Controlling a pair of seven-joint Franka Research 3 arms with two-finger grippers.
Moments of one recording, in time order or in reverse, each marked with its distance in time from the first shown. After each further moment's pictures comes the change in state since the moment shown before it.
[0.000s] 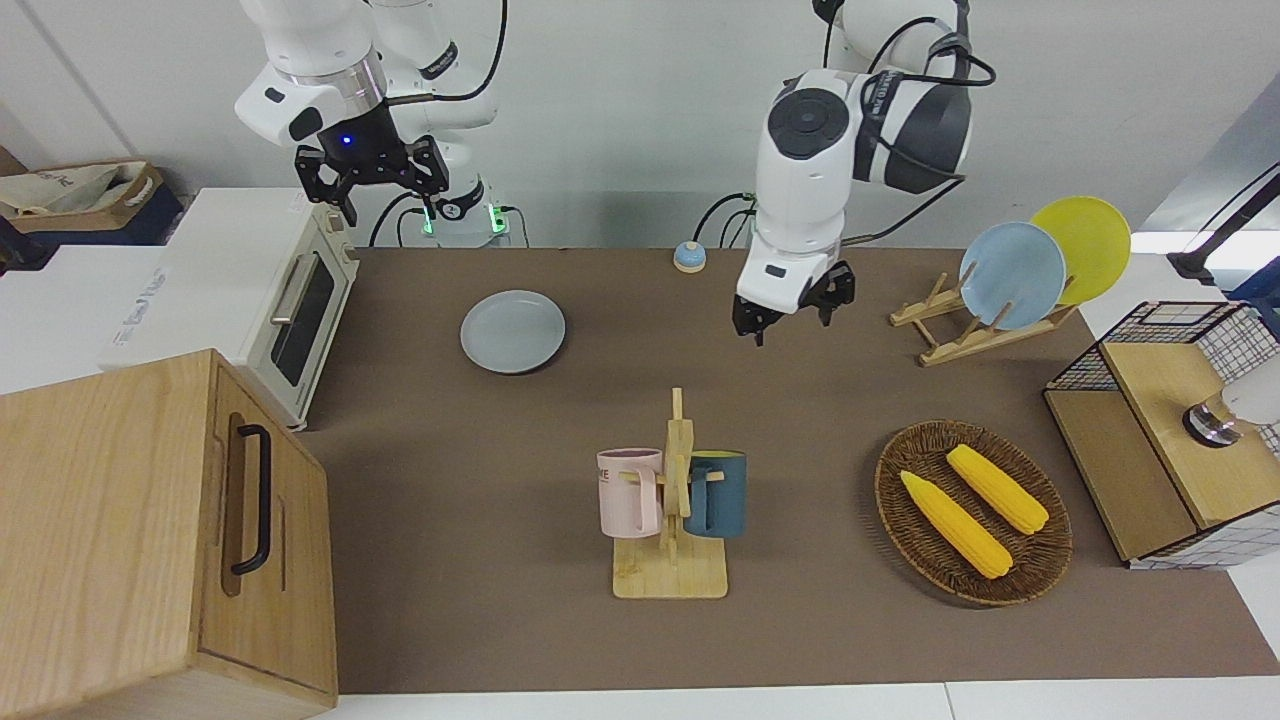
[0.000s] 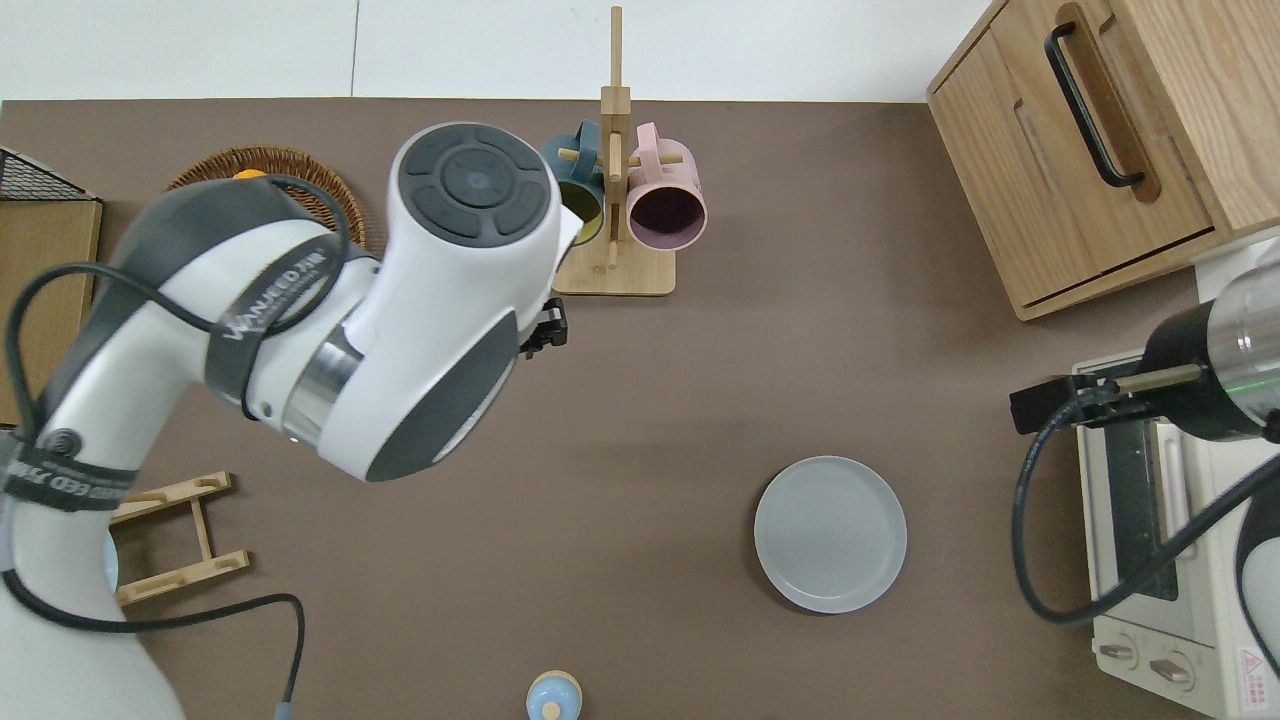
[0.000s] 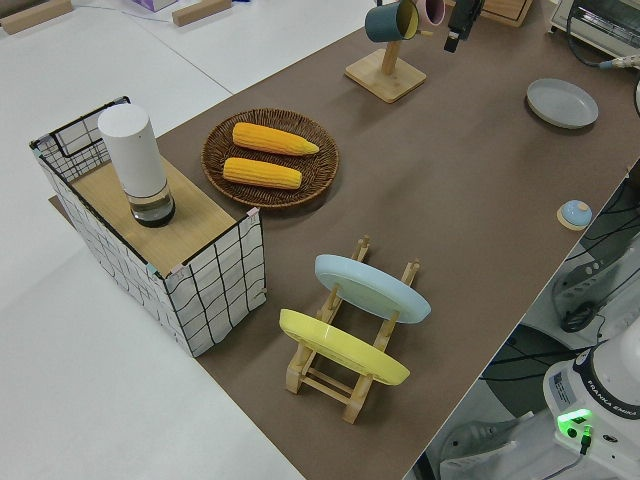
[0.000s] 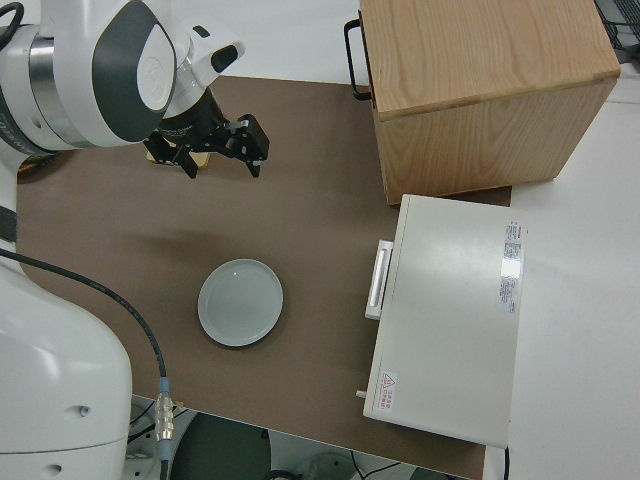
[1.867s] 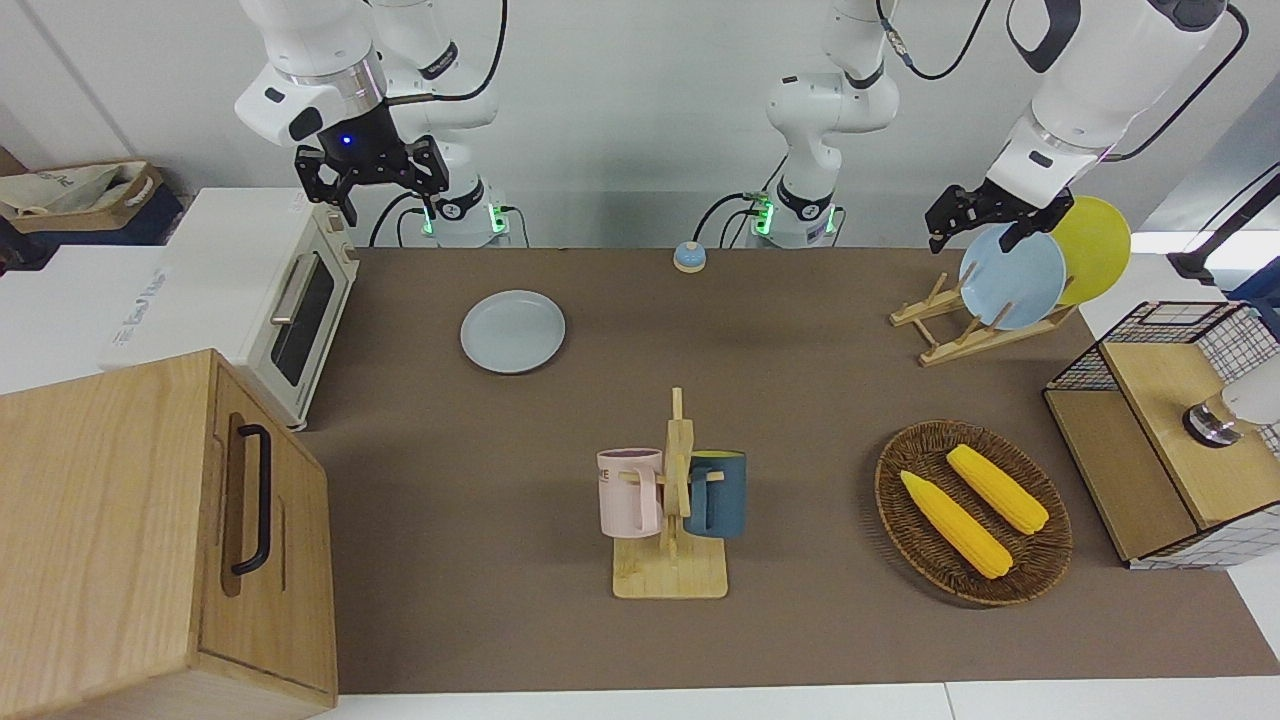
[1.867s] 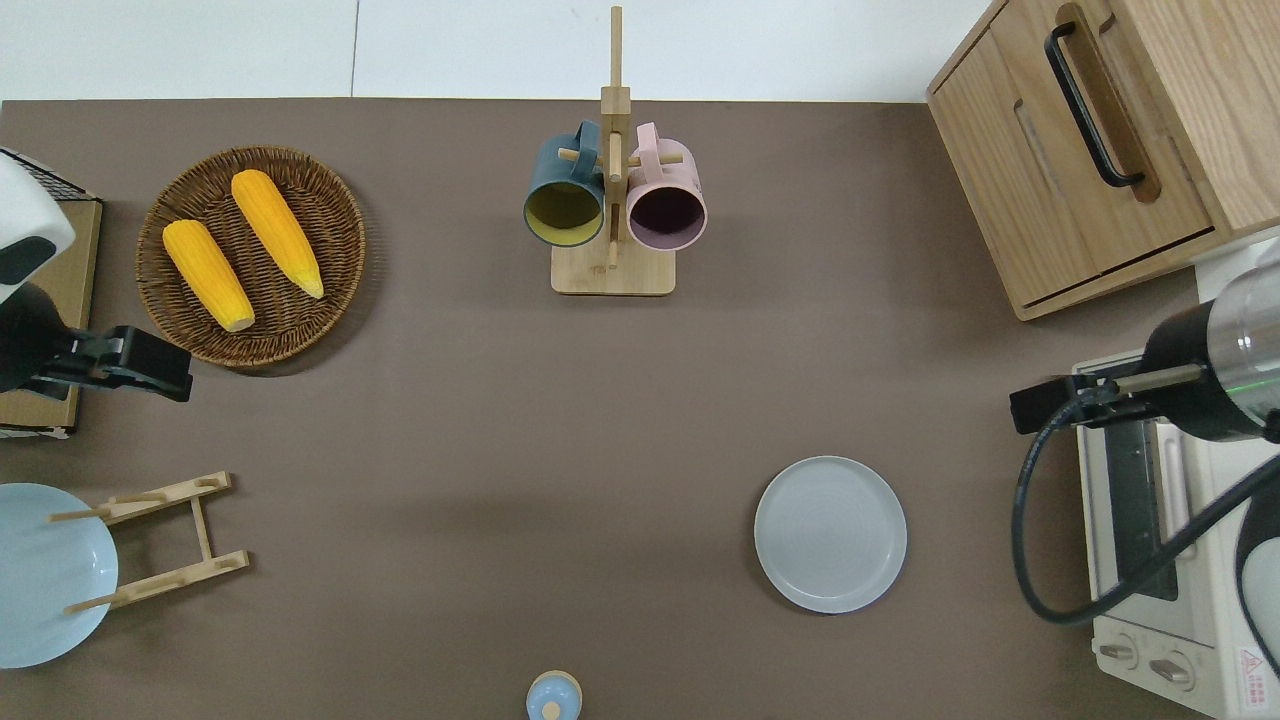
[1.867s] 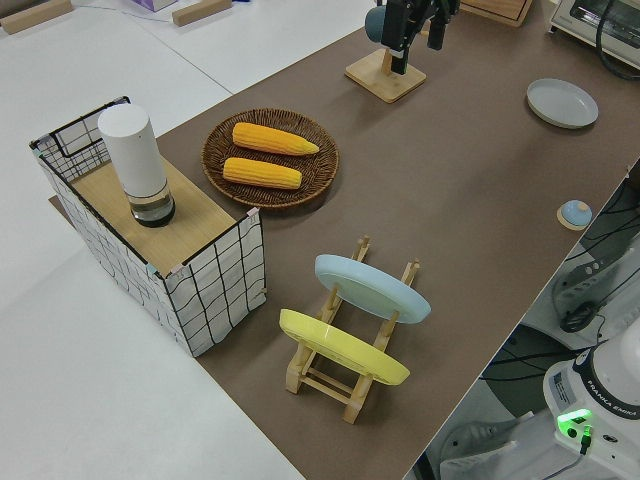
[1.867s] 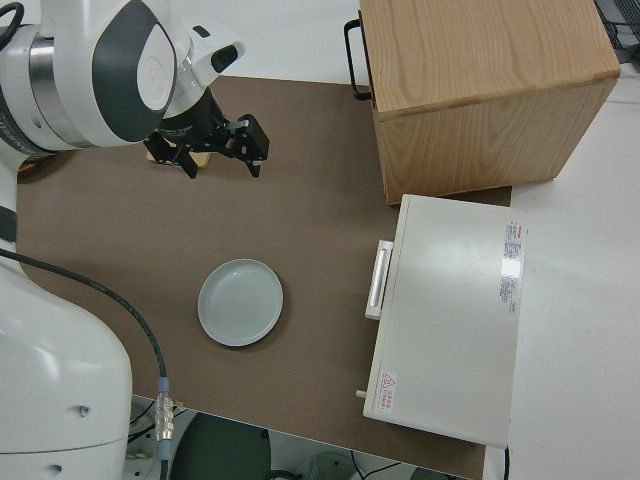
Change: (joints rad) left arm -0.099 -0.312 0.638 -0.132 -0.313 -0.117 0.723; right arm 0.000 0.000 0.000 0.000 0.000 0.000 0.000
